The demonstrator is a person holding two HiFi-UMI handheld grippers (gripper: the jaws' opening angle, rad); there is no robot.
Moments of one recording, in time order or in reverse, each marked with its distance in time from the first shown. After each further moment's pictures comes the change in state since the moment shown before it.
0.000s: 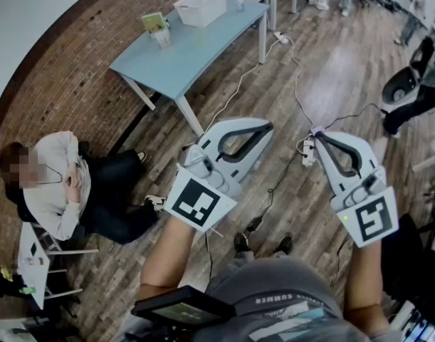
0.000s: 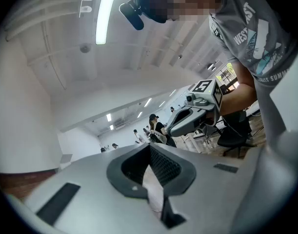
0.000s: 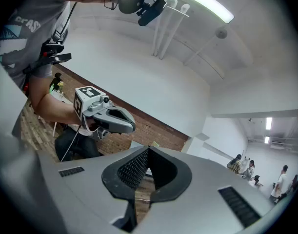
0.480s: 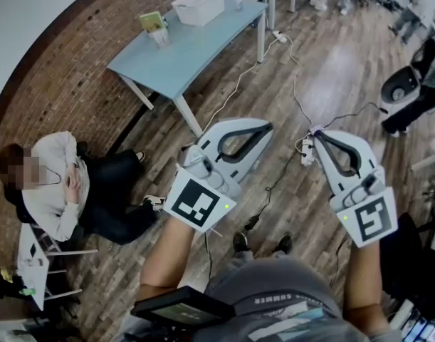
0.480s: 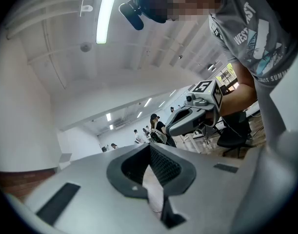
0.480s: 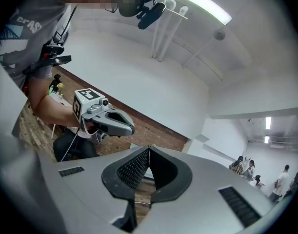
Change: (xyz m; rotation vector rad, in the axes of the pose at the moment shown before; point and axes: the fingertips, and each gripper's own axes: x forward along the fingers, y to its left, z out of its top) left arm 0.001 -0.001 -0.003 -0.005 -0.002 -0.005; right arm 0.001 -0.001 -0.001 0.012 -0.009 -0.010
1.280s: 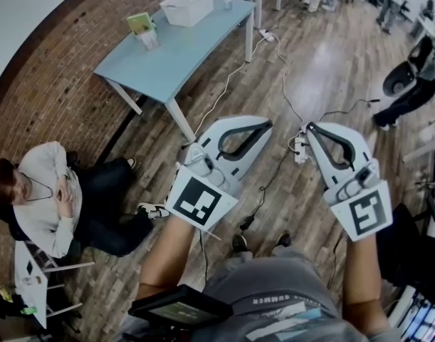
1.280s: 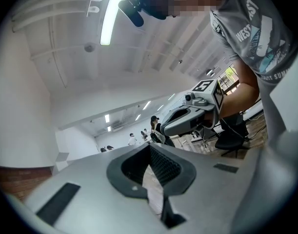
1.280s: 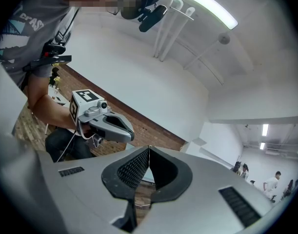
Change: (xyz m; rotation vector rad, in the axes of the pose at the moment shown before) left arm -0.018 0.026 -0.028 -0.028 -0.046 -0.026; right arm 0.051 0.017 0.013 -0.062 -0.007 -0.043
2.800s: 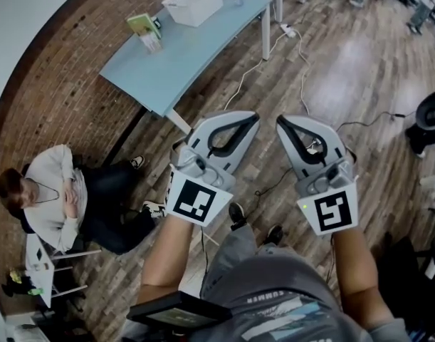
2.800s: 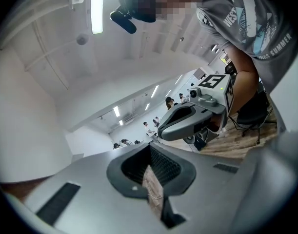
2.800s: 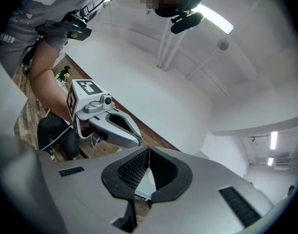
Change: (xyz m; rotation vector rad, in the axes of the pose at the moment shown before) left arm 0.153 0.084 -0.090 0.132 0.148 0.142; right arm 0.104 -0.125 -0.092 -0.132 -0.188 0.056
